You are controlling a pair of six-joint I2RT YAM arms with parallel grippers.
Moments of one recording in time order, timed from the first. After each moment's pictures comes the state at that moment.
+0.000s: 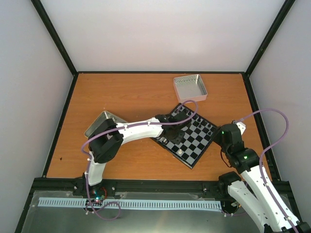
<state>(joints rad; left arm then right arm) -1.04 1.99 1.49 -0.67 -0.09 -0.43 0.33 0.58 0.57 -0.72 0.31 0.81</state>
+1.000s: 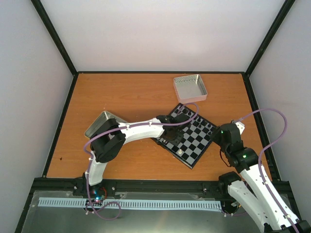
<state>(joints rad) -1.04 2.02 1.49 -0.70 -0.10 -0.40 0.33 0.60 0.57 -0.70 0.30 0.82</state>
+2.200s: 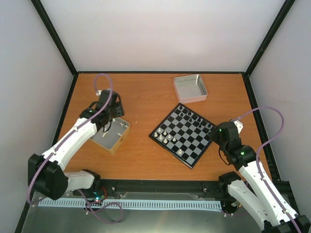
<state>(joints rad) -0.43 1.27 1.04 -0.60 -0.31 -0.50 0.33 0.65 0.57 -0.68 0.29 0.82</state>
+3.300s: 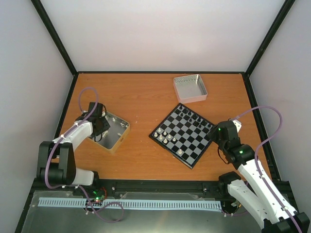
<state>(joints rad) -0.06 1.37 0.75 -0.52 -0.16 -0.64 0.33 0.67 0.56 -0.64 0.27 0.82</state>
